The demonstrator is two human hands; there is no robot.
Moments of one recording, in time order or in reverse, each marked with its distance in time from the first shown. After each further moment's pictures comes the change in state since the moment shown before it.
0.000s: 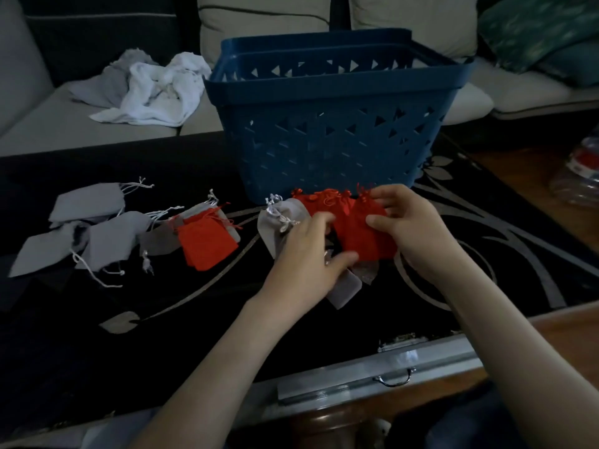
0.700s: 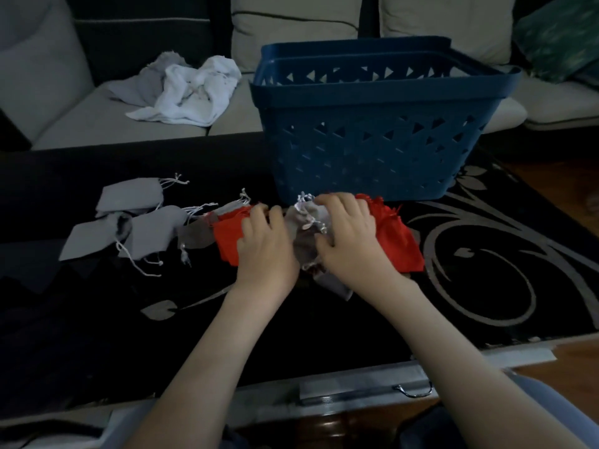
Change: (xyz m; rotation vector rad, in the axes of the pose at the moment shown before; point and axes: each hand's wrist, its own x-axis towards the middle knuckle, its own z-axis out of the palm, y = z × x) left_hand -0.008 -0.040 -0.048 0.480 0.163 -0.257; right_hand -0.018 -0.014 0.098 -0.682 -0.031 -0.472
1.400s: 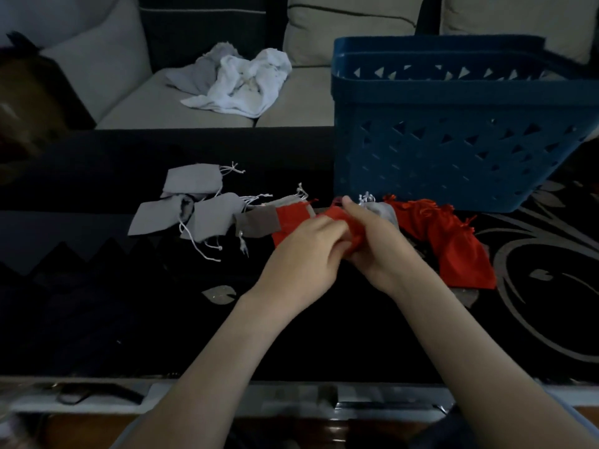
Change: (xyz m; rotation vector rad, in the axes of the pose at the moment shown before) left_hand -0.011 -0.049 -0.027 -0.285 0.034 0.388; right_hand 0.025 -0.049 0.029 1.362 -0.332 0.650
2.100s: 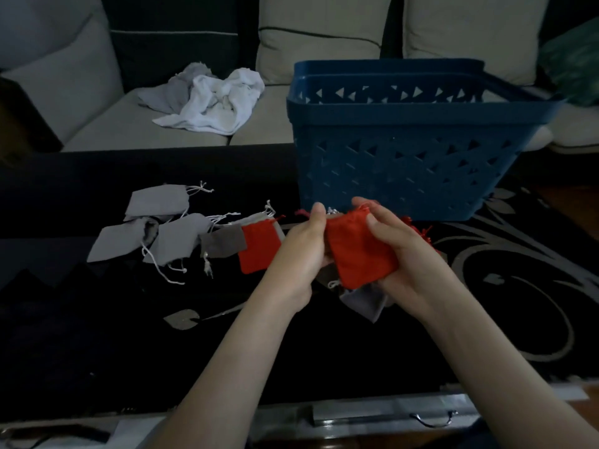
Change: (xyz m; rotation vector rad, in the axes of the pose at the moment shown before) left_hand 0.048 0.048 0.014 -1.162 -0.006 -0.773; right_hand -0.038 -0.033 -0.052 0.141 -0.047 -0.126
